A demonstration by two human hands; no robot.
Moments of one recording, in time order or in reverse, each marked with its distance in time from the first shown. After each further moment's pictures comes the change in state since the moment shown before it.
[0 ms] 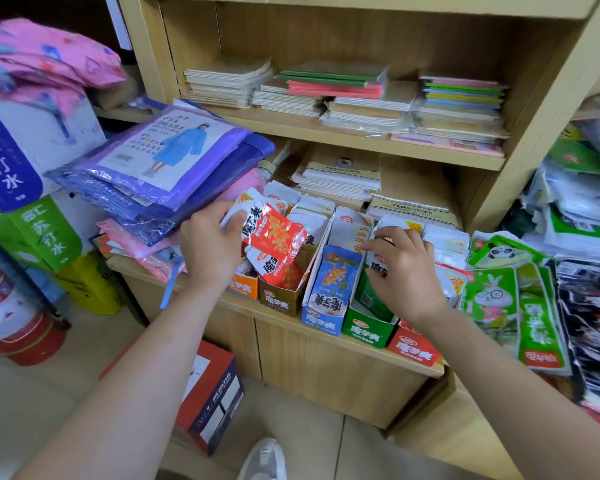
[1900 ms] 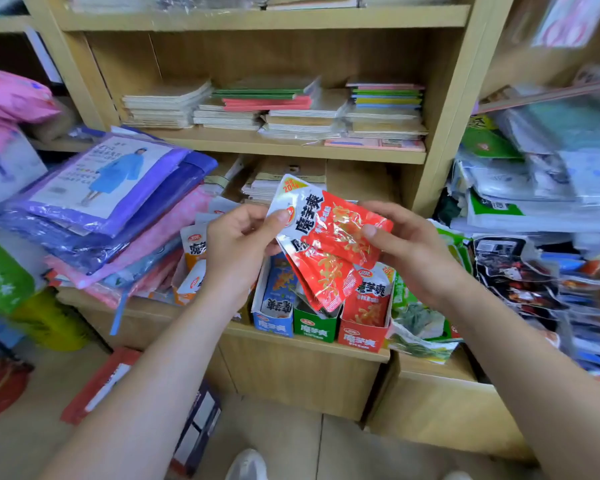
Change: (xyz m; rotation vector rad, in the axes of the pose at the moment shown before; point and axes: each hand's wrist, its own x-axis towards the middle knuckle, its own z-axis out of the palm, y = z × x) left_hand -0.046 0.135 0.022 -0.855 -0.383 -0.275; right_hand -0.008 0.032 -0.108 1.385 -0.125 0.462
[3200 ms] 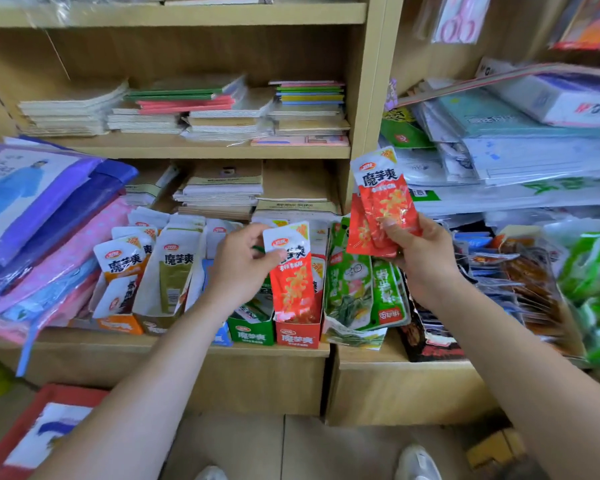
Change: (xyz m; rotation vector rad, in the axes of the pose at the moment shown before) left_hand 0.001 -0.045 0.077 0.432 -0.328 0.026; right_hand -0.031 0.005 -0.101 0.069 0.614 0.087
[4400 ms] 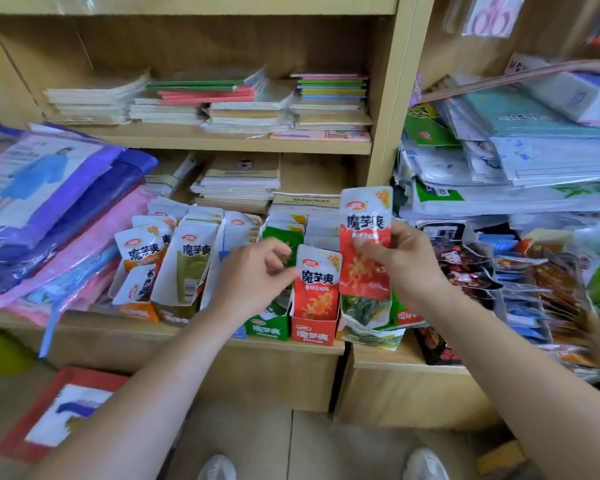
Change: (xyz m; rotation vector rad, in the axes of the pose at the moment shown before) left_hand -0.020 -0.012 -0.012 0.419 -0.006 0.091; right_hand -0.016 0.020 0.034 -0.149 -0.276 -0.061
